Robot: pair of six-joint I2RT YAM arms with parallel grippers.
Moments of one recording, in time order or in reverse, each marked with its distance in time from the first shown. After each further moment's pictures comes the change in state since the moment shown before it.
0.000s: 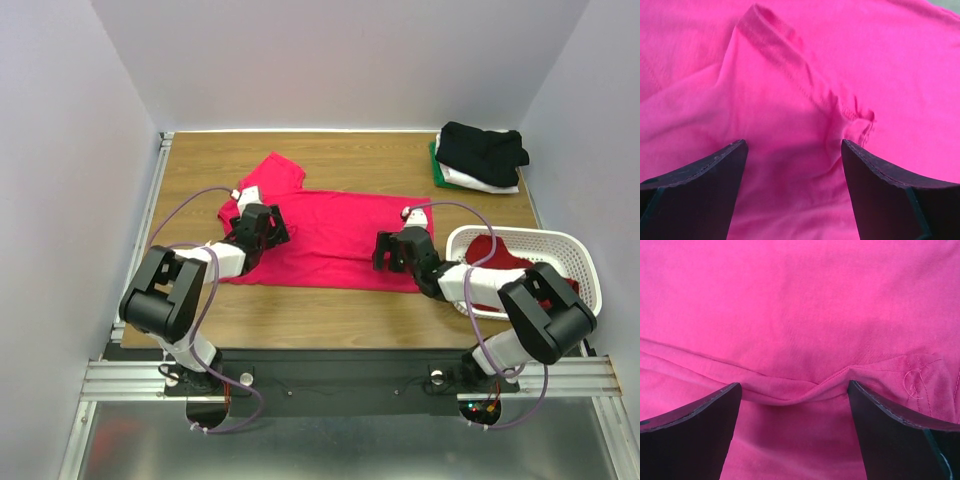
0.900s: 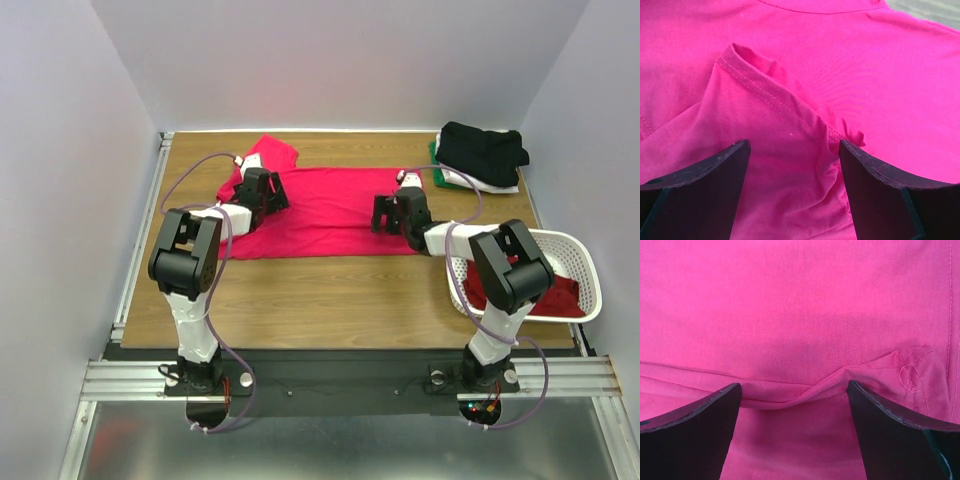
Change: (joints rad) left arm 0.108 0.328 0.431 -0.088 0.081 0.065; right arm -0.156 0.354 0.399 -0.047 -0.030 -0.123
